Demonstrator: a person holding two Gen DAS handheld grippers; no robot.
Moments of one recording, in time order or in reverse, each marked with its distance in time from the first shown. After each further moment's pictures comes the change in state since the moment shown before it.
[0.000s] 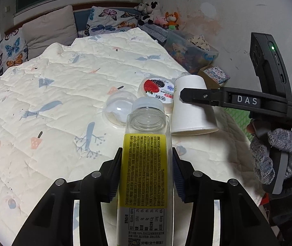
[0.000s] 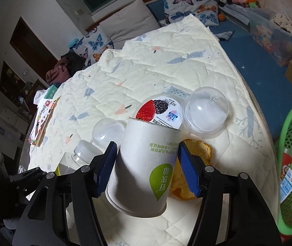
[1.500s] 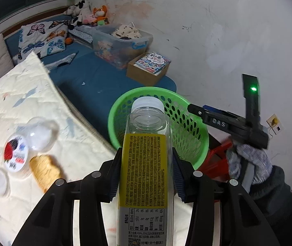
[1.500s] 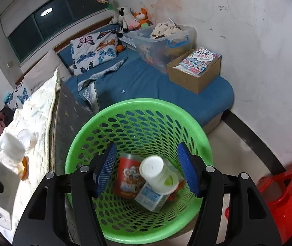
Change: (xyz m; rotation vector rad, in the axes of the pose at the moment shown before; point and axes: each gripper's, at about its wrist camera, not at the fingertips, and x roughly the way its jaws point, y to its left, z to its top) left arm 0.073 -0.250 0.075 0.264 0.077 -0.235; right arm -0.177 -0.263 -0.084 0.277 -0.264 -0.456
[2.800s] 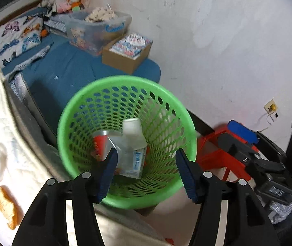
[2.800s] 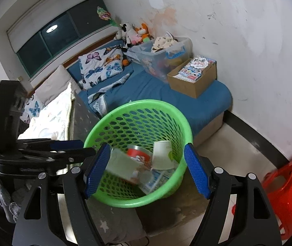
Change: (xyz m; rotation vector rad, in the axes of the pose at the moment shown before) left arm 0.081 -0.053 0.036 0.068 0.114 -0.067; right arm -0.071 -0.015 -0.032 0.046 -0.096 0.078
